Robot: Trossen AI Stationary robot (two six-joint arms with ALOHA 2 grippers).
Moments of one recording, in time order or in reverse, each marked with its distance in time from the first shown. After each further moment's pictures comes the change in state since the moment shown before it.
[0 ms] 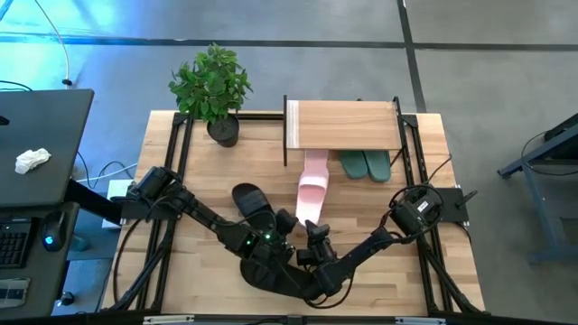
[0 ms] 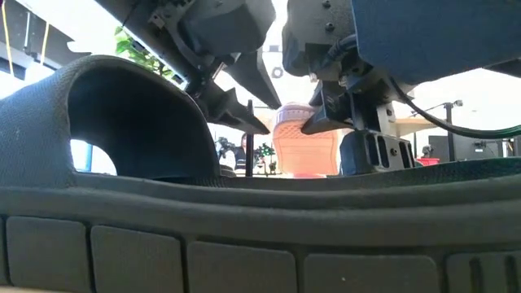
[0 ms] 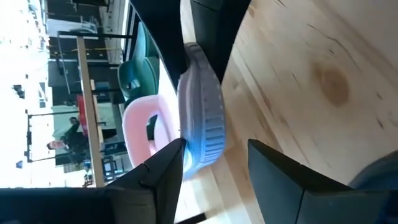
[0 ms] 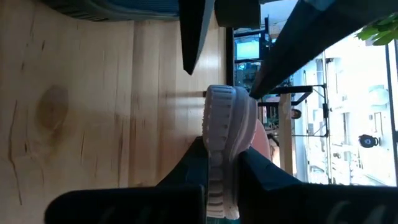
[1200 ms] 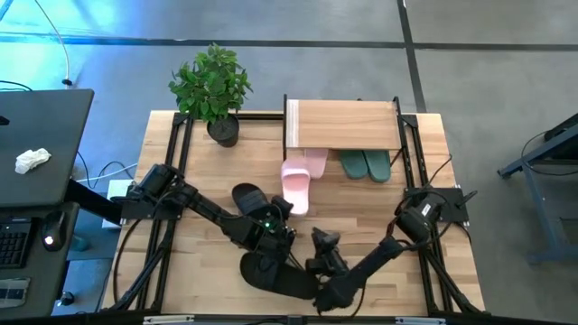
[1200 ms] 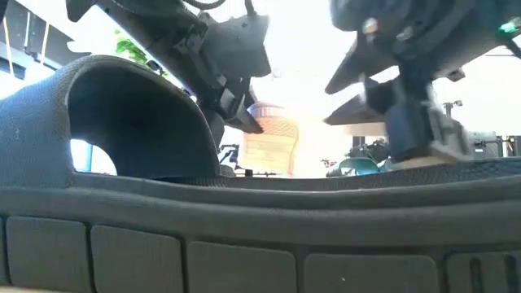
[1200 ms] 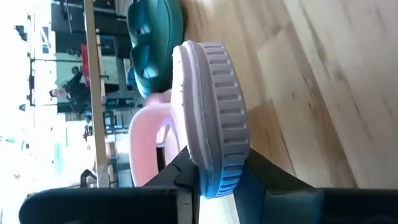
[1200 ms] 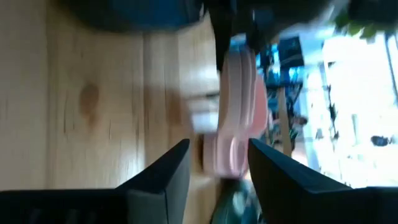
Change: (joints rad) left arm 0.057 0.003 0.002 -0.137 -0.091 -0.211; right arm 0.083 -0.002 0.012 -0.161 -0.022 0.229
